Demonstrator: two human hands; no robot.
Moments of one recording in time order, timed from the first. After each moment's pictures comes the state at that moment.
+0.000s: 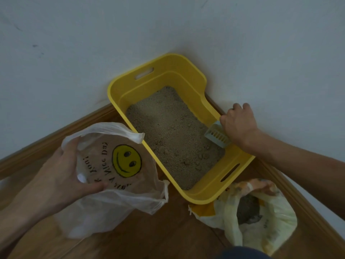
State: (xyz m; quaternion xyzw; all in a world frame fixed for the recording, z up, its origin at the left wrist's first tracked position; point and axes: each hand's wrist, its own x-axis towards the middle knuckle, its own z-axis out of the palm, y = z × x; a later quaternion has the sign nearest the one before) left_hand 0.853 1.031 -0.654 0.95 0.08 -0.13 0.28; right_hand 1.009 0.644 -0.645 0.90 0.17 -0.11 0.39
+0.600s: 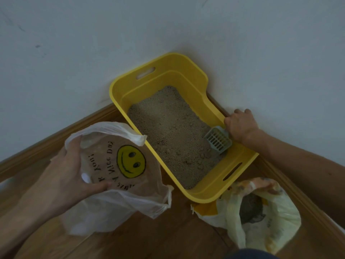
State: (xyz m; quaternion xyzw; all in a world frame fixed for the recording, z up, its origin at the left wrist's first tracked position) left_hand 0.852 1.027 -0.650 0.95 0.07 -0.13 0.27; right_hand 1.026 0.618 -0.682 0.91 0.18 -0.16 0.34
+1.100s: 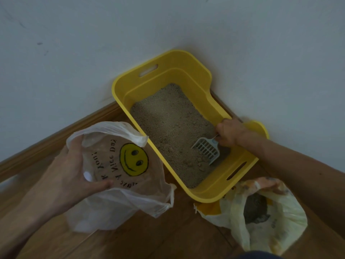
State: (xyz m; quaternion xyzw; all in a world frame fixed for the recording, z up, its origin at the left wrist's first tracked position) left_hand 0.851 1.019 -0.641 0.94 0.07 -0.12 0.31; right_hand 1.027 0.634 -0.710 0.91 0.25 -0.25 0.20
